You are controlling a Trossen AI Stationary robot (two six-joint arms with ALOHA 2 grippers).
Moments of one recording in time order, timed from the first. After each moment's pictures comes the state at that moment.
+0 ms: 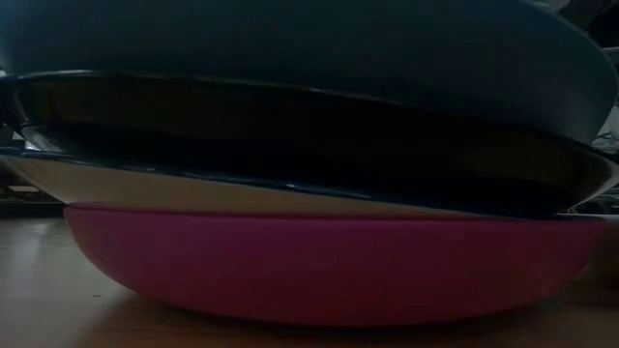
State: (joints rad) left arm -0.22 1.06 1.38 -1.09 -0.74 -0.12; right arm -0.47 1.42 0.48 0.98 0.46 0.51
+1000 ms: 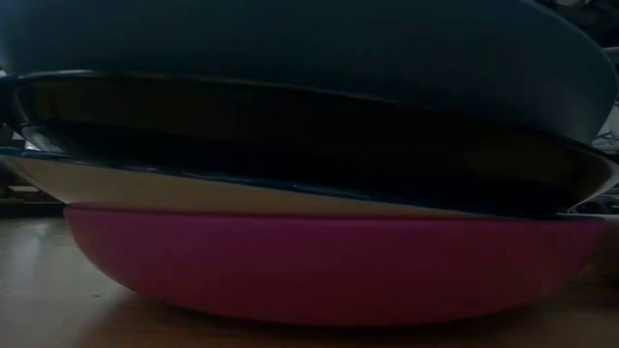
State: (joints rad) left arm -0.22 1.06 1.38 -1.11 -0.74 -0.21; right arm -0.47 1.00 0.48 0.45 0.08 0.47
